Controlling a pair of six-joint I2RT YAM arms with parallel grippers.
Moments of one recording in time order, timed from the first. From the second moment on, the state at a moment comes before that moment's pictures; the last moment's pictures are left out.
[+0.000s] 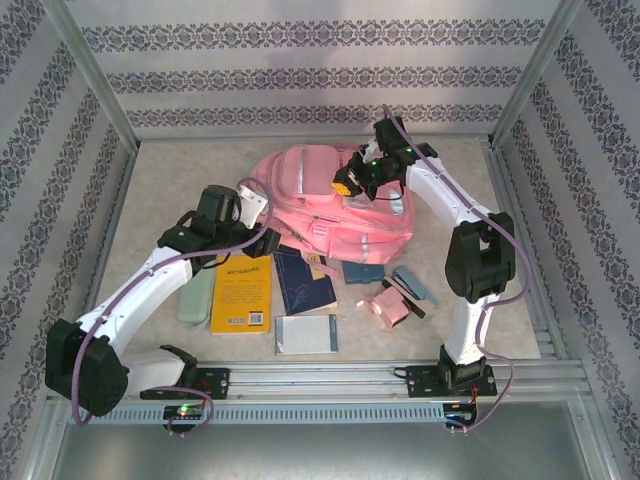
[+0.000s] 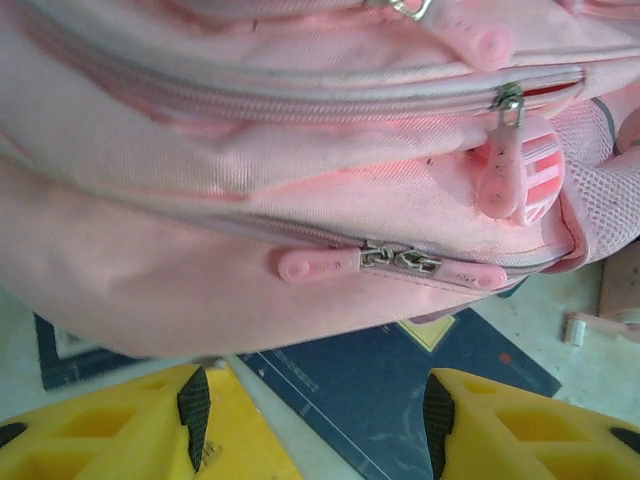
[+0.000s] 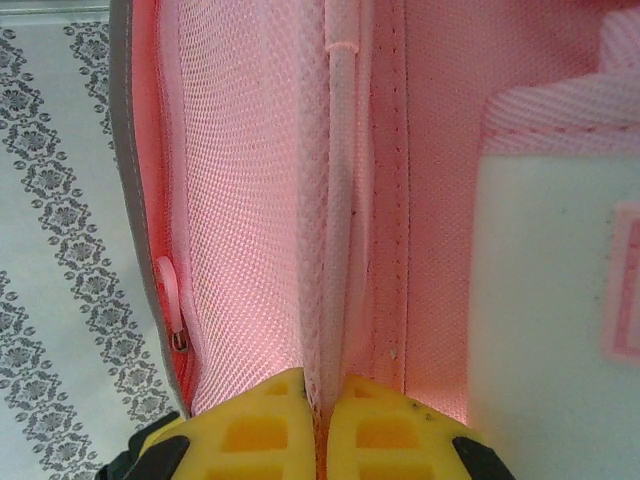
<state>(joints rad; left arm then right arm) -0.39 1.23 0.96 -0.47 0.28 0.06 0.29 1.93 1.70 -0.73 -0.76 0.91</state>
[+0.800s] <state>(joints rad) -0.39 1.24 0.79 -0.35 0.51 0.42 0.29 1.82 1.56 -0.67 -0.82 0.94</state>
